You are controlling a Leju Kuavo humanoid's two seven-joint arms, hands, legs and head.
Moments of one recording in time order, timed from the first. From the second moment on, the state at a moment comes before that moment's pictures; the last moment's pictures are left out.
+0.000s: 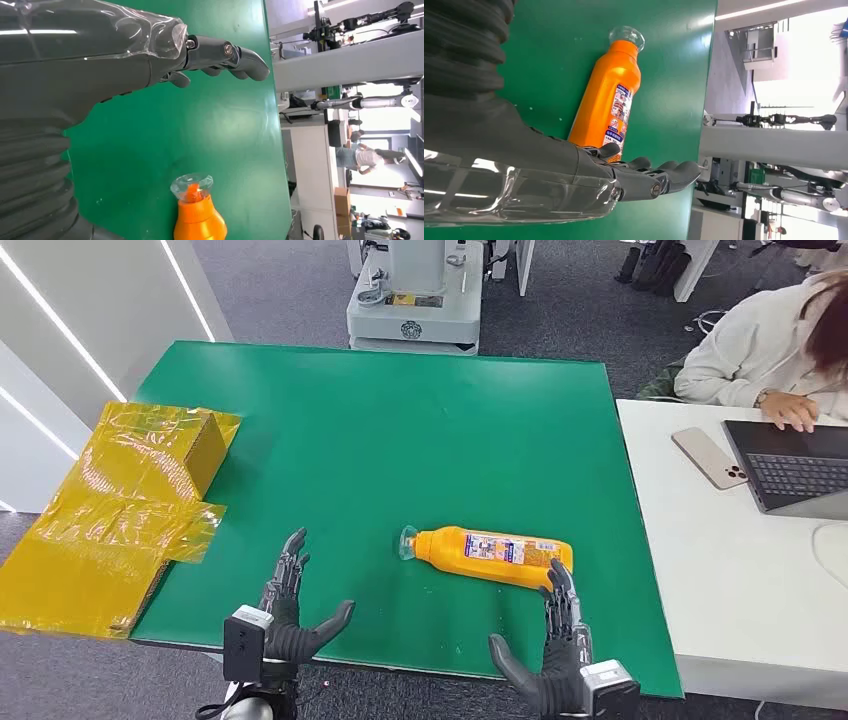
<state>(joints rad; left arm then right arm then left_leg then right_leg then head) 0.08 -0.03 -0.42 -1.49 -0.01 0.37 -0.51 0.17 -0.01 0.51 -1.63 -0.05 -0.36 -0.52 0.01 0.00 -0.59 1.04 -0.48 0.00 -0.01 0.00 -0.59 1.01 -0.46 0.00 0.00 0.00</state>
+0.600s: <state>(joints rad) 0.06 -0.02 -0.43 -1.49 0.01 0.34 -0.53 0.14 -0.04 0.53 -1.62 0.06 -0.44 -0.52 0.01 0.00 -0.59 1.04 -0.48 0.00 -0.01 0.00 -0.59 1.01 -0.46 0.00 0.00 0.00</state>
